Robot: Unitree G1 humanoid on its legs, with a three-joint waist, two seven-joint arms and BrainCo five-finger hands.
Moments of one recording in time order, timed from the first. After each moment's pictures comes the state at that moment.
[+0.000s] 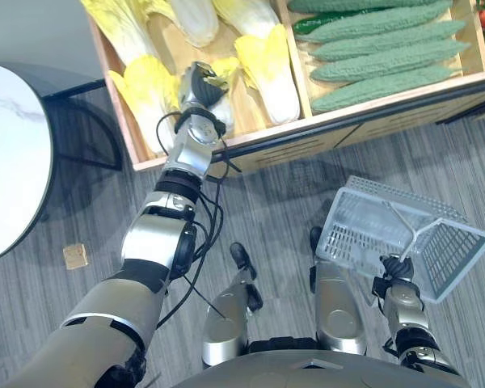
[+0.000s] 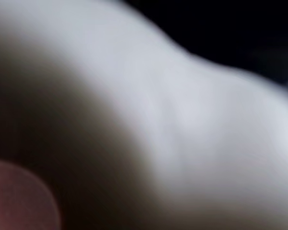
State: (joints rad) left arm -0.94 0.22 -0.10 0.75 0.44 0.07 0.33; right arm -0.06 -0.10 -0.35 0.82 -0.06 -0.03 -0.26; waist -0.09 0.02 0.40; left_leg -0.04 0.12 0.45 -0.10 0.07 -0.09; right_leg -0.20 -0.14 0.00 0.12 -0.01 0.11
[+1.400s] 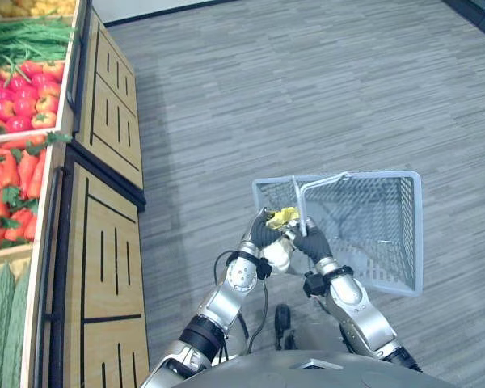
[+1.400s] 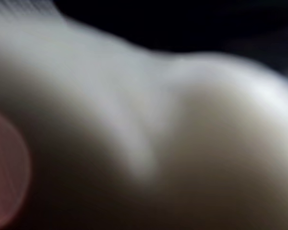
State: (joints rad) left arm -0.09 0.02 -0.39 0.38 0.37 -0.11 0.25; right arm 0.11 -0.16 0.48 -0.03 0.24 -0.05 -0.06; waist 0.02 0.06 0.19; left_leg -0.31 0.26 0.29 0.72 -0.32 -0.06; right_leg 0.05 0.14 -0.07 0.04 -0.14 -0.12
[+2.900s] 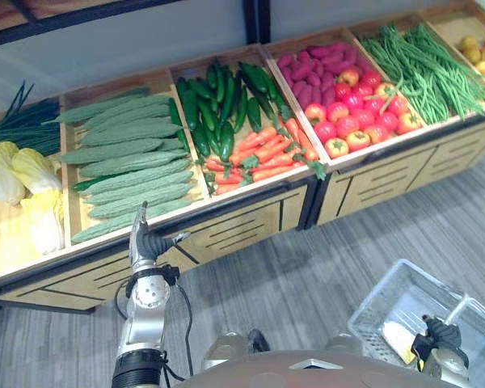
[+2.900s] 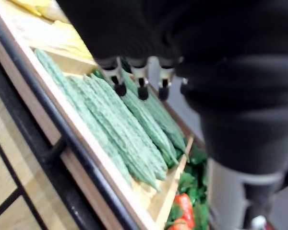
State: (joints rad) left arm 0.12 0.19 0.15 0.15 0.37 -0.04 0.27; right arm 0.22 -0.13 -0.58 0.75 0.09 -0.01 -0.20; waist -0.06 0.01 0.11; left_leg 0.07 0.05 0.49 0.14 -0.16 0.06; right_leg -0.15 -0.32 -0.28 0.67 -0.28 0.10
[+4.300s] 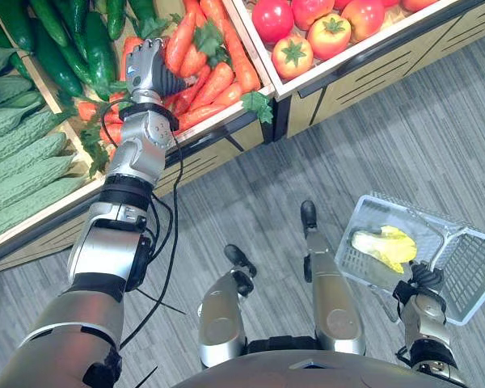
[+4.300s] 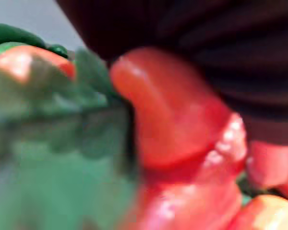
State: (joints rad) left arm -0.94 0.50 -0.13 0.69 0.70 0.01 0.28; right arm 0.03 -0.12 -0.43 0.64 0.11 -0.07 -0.28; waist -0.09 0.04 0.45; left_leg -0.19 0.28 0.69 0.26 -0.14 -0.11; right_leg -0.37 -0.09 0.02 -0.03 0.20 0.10
